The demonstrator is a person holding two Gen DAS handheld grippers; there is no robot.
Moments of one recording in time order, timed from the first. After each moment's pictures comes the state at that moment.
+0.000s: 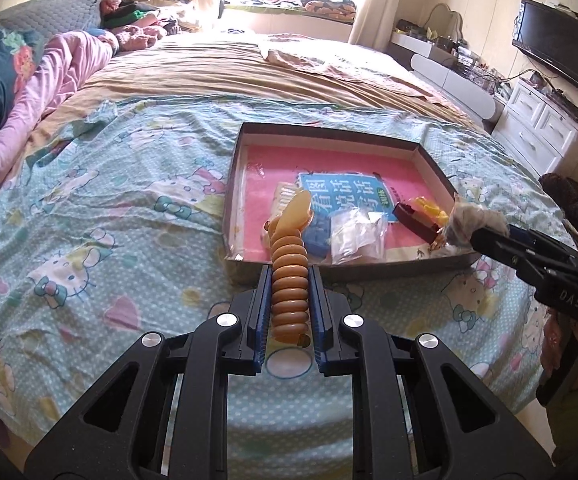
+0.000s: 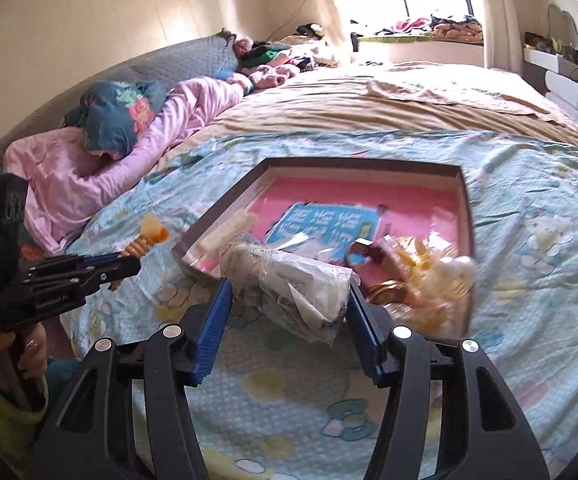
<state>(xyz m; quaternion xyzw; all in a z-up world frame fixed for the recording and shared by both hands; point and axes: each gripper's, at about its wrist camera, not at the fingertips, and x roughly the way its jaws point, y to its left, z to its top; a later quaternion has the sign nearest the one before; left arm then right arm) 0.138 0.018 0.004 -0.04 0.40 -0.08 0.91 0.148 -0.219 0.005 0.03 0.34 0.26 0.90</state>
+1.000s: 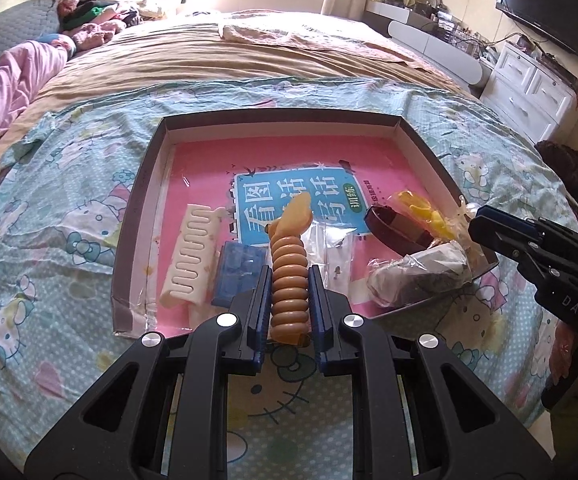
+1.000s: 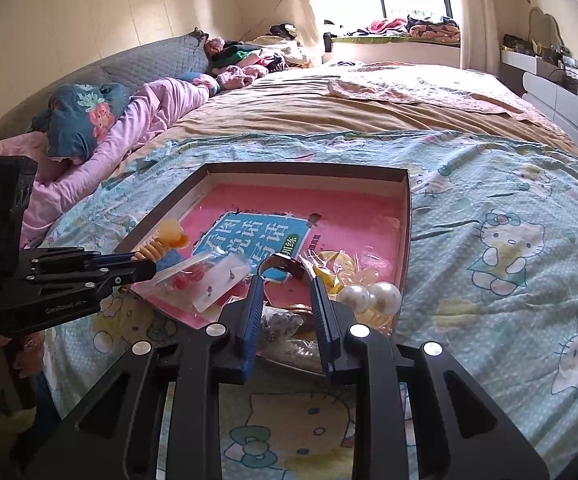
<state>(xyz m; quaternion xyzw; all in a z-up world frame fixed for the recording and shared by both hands) 0.206 -0.042 -0.026 0.00 0.44 -0.12 0.89 0.182 -0.250 -0.015 0.01 0.35 0.22 0.91</state>
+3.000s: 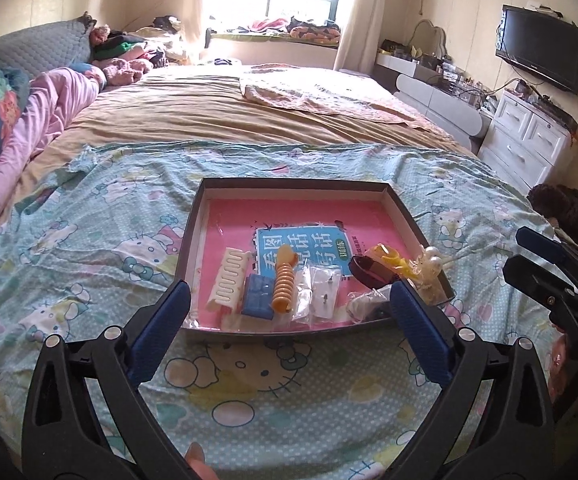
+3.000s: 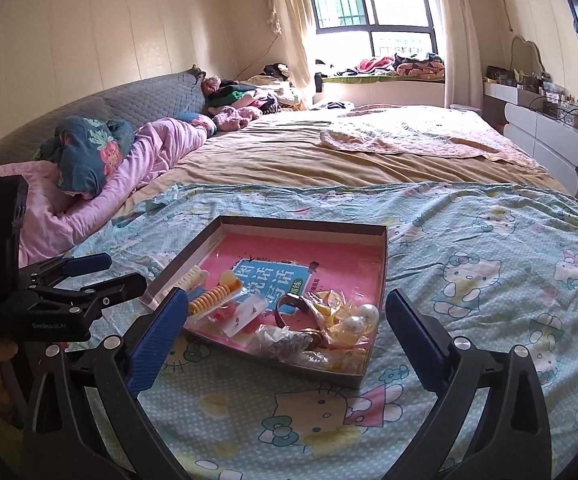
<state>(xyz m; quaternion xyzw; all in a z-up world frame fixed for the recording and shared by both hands) 0.149 -0.025 0.040 -0.03 0.35 -0.09 0.93 0.123 -0.259 0.052 0.02 0.28 0.20 0.94</state>
